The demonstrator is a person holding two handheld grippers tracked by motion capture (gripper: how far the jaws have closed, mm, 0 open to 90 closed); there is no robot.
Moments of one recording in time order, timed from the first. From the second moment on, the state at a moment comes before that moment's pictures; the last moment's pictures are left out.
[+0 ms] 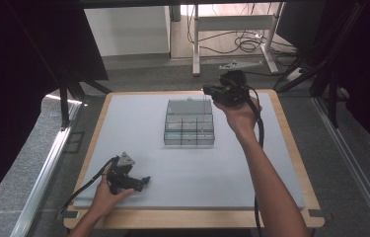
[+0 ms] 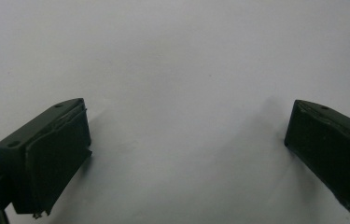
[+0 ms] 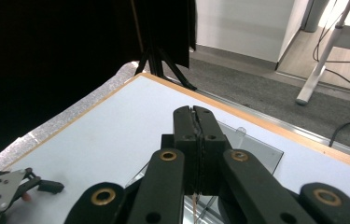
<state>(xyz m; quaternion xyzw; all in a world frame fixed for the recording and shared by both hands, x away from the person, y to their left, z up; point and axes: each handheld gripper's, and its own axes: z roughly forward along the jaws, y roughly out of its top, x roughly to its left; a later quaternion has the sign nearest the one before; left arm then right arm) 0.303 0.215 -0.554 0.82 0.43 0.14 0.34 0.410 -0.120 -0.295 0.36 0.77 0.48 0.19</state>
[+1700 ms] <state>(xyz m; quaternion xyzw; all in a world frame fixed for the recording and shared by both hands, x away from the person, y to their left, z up) 0.303 0.215 -0.555 0.82 0.43 0.14 0.35 0.483 -0.118 -0.340 0.44 0.73 0.48 0.21</state>
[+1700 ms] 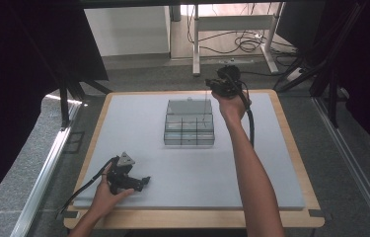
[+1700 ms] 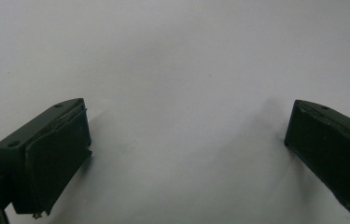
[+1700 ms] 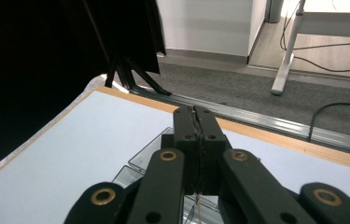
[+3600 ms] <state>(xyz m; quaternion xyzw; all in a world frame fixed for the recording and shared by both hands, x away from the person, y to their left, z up) 0.303 0.215 -0.554 0.82 0.43 0.14 0.34 0.494 -0.128 -0.463 0.47 0.79 0.39 0.13</state>
